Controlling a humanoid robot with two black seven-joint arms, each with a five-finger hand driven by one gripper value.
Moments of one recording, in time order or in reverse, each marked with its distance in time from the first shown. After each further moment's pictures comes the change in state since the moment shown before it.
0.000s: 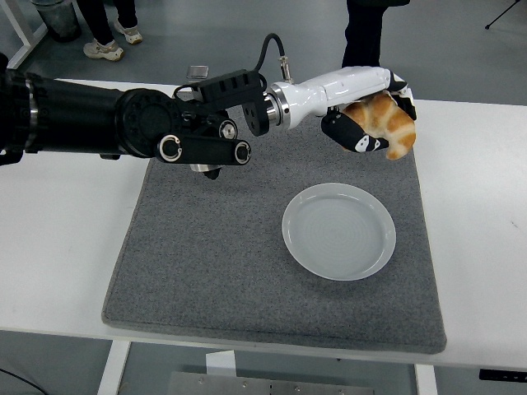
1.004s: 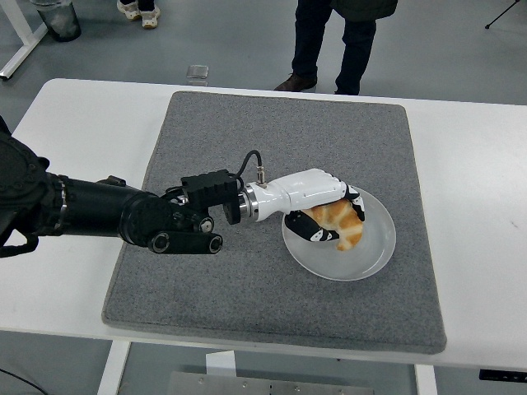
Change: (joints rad) left arm 0.362 -0.032 -0.006 0.118 0.335 0.097 -0.041; right arm 0.000 0.000 -0.001 0.000 0.000 0.000 0.000
